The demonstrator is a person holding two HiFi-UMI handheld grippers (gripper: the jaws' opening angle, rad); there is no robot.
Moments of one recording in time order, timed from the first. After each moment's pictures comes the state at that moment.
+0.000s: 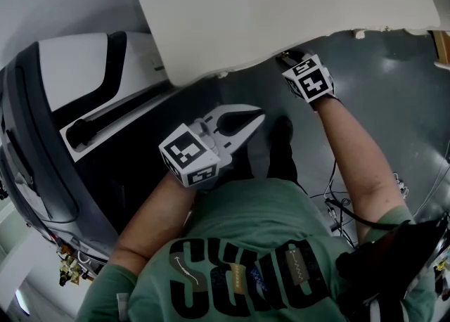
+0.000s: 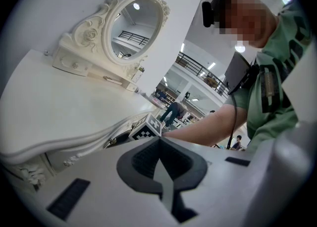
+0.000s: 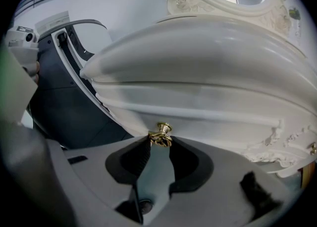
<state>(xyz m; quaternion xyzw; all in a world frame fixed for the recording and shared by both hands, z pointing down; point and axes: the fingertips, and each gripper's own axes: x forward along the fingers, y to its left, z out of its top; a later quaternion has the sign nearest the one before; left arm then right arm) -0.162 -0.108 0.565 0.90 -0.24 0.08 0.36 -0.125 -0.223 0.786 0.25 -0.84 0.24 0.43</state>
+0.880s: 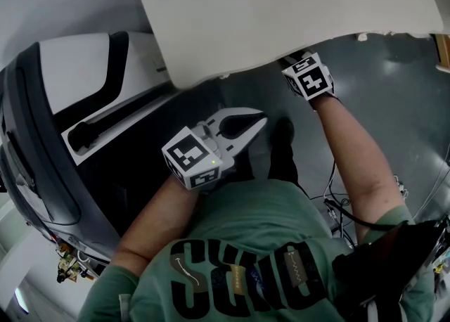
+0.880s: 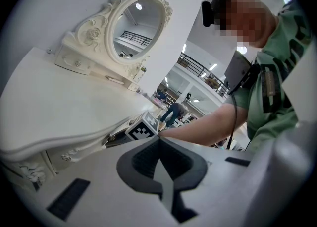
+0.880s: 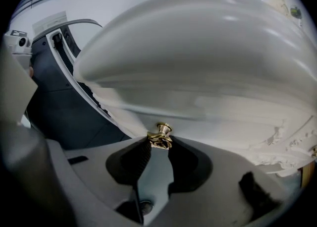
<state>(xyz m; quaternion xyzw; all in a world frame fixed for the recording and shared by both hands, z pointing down) -0.165 -0.110 0.570 0.90 -0.24 0.07 0.37 -0.134 -0.236 0.789 0.25 -0.83 0.25 0.43</state>
